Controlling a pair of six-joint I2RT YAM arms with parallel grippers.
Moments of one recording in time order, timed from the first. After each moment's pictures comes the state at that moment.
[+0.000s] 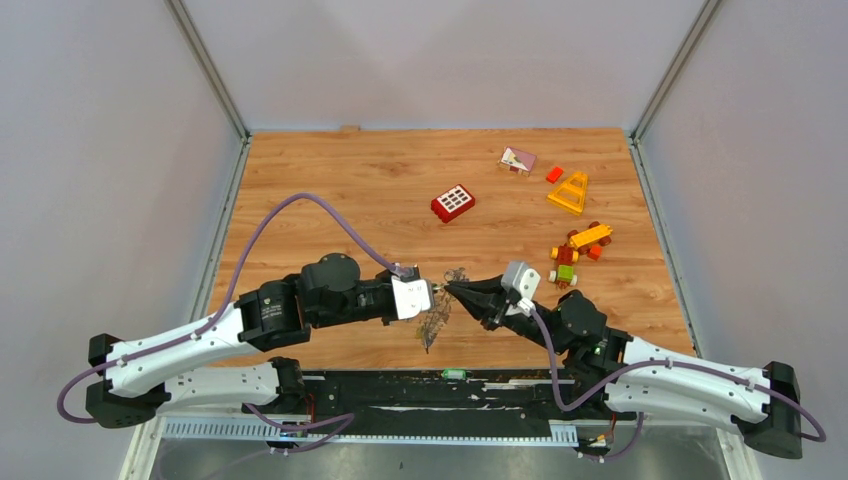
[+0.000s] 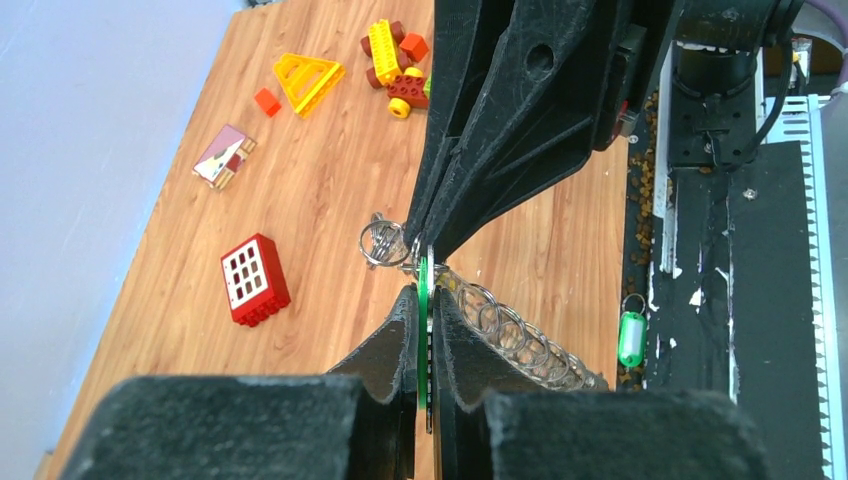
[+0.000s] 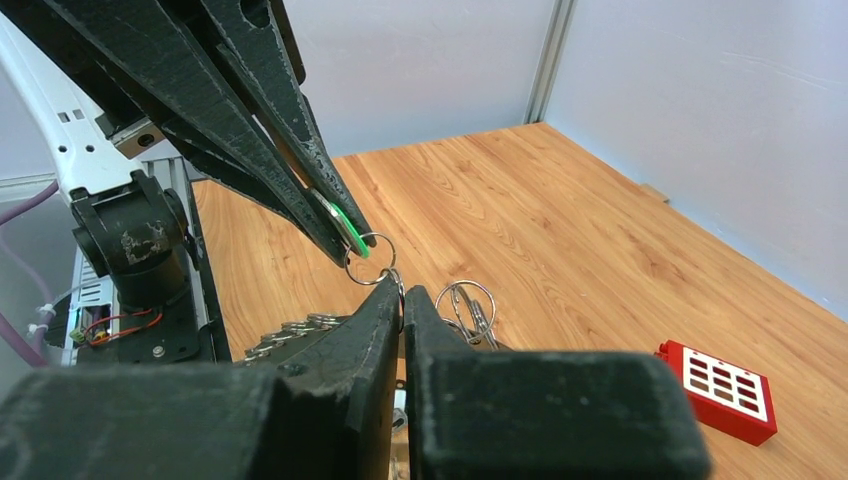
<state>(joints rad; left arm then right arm) -1.24 0.88 0.99 -0.38 0.02 0.39 1.20 0.66 0.45 0.41 0.10 -0.11</state>
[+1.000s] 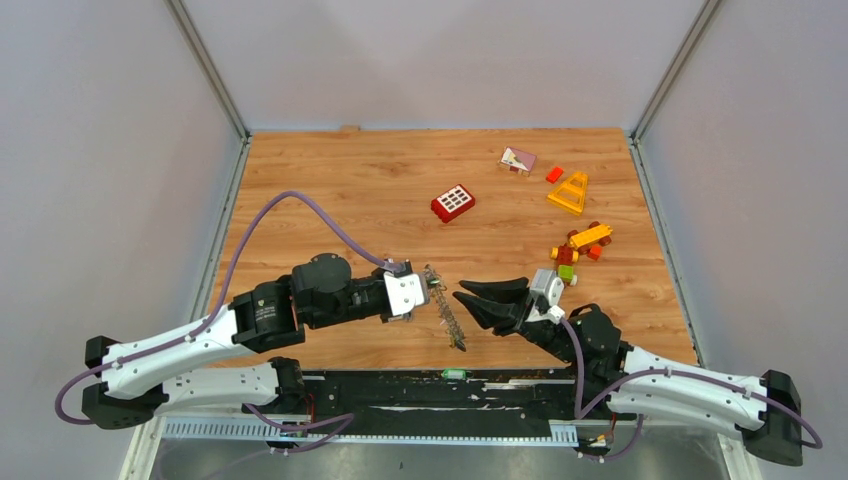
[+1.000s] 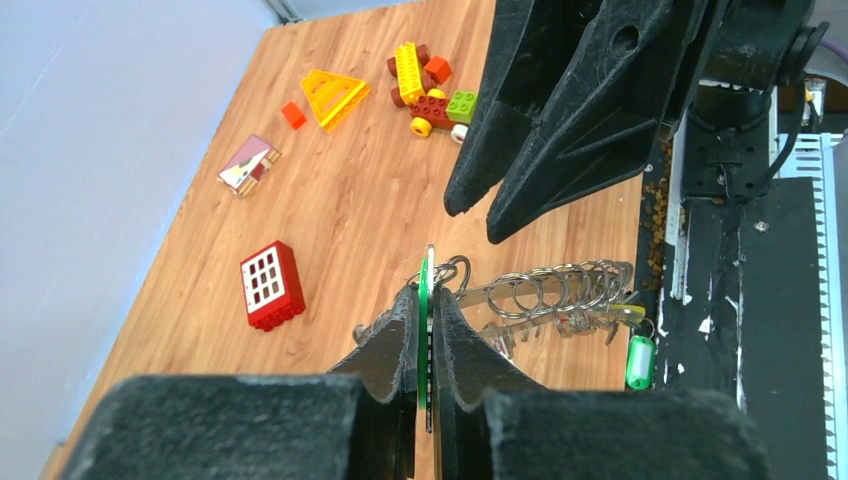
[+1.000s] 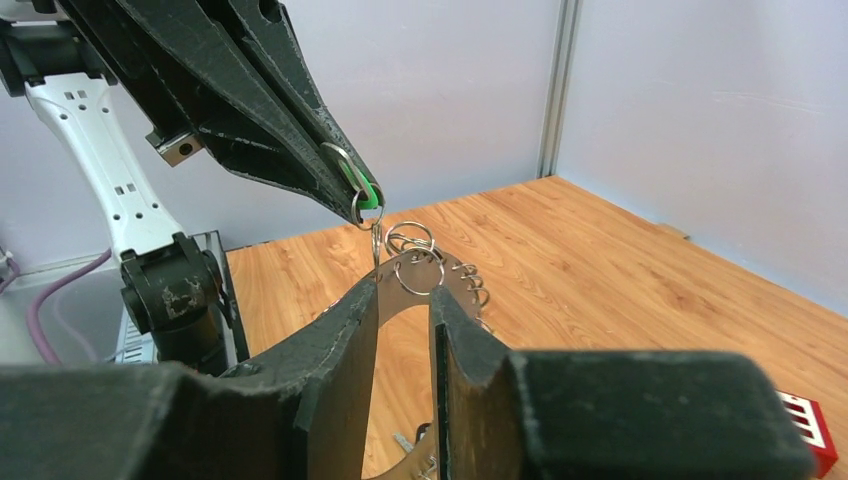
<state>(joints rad) -1.24 0.86 0.99 -0.35 -0.02 0.37 1.19 0.55 0.30 0.61 0.09 -0.03</state>
